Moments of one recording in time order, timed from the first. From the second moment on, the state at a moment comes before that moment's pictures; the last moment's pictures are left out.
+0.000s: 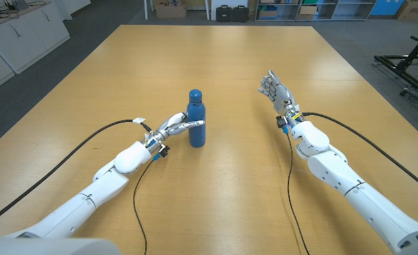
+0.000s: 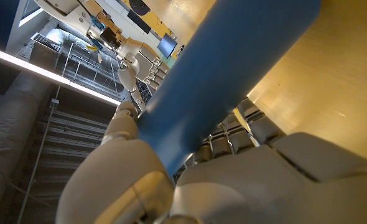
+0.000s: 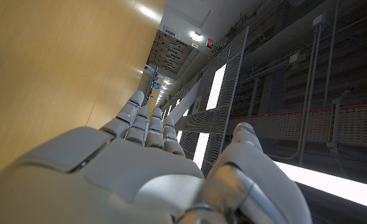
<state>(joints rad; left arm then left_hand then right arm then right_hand) 1.05 0.60 0.43 -1.45 -0.12 -0.60 -0.13 0.55 -0.13 0.43 -0.18 0.20 0.25 0.01 0.31 0.21 0.30 -0.03 0.25 0.20 0.34 -0.04 0.24 0.18 0.45 -0.04 0.23 0.17 -1.05 -0.61 -0.30 -1.68 0.55 0.19 -0.13 0.30 0.10 0.17 -0.07 0.18 0.10 0.13 0.20 0.19 0.14 0.11 0.23 0.19 0.04 0.10 0.23 0.29 0.10 0.01 0.55 0.18</state>
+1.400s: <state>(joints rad) 1.09 0.57 0.38 -1.55 -0.23 -0.57 -0.11 0.70 -0.12 0.51 -0.22 0.19 0.44 0.05 0.39 0.20 0.55 -0.05 0.28 0.20 0.60 -0.06 0.25 0.18 0.67 -0.06 0.25 0.17 -1.07 -0.62 -0.29 -1.70 0.55 0.22 -0.13 0.30 0.10 0.17 -0.07 0.18 0.10 0.13 0.20 0.19 0.15 0.12 0.23 0.19 0.04 0.10 0.23 0.29 0.11 0.02 0.54 0.18</state>
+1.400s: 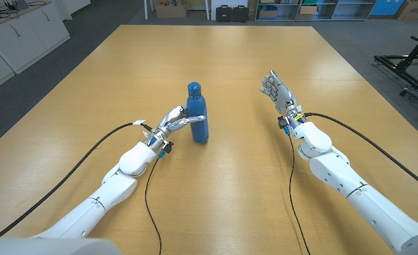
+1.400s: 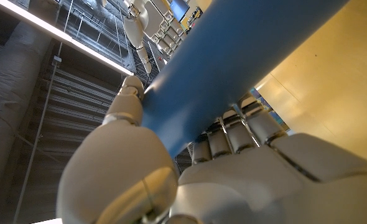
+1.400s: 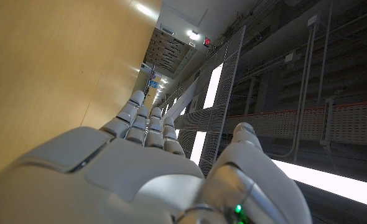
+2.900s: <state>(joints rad) 1.08 0.67 0.36 -1.69 -0.27 -0.48 -0.20 0.73 -0.15 0.52 -0.23 0.20 0.49 0.05 0.40 0.20 0.61 -0.04 0.27 0.20 0.67 -0.06 0.25 0.19 0.72 -0.08 0.27 0.19 -1.15 -0.77 -0.23 -1.95 0.40 0.23 -0.15 0.33 0.11 0.18 -0.11 0.18 0.16 0.12 0.22 0.19 0.20 0.05 0.24 0.20 0.10 0.10 0.24 0.28 0.14 0.04 0.52 0.18</state>
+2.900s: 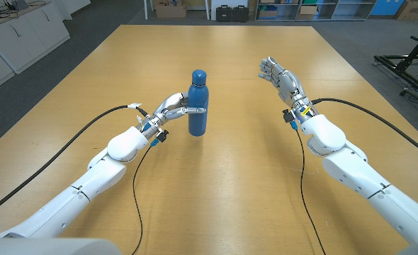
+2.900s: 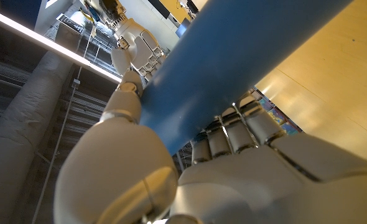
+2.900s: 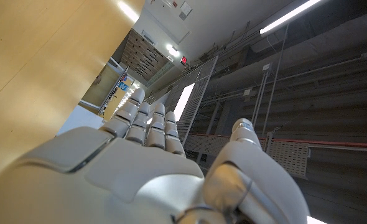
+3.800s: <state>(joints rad) 1.01 0.65 0.41 -1.59 -0.35 -0.54 -0.35 0.73 -0.14 0.52 -0.23 0.20 0.49 0.05 0.41 0.20 0.63 -0.03 0.27 0.21 0.69 -0.07 0.24 0.20 0.72 -0.08 0.27 0.19 -1.14 -0.85 -0.19 -2.04 0.33 0.20 -0.12 0.36 0.11 0.19 -0.12 0.18 0.19 0.09 0.22 0.19 0.23 0.02 0.26 0.20 0.11 0.09 0.24 0.28 0.13 0.04 0.51 0.18</state>
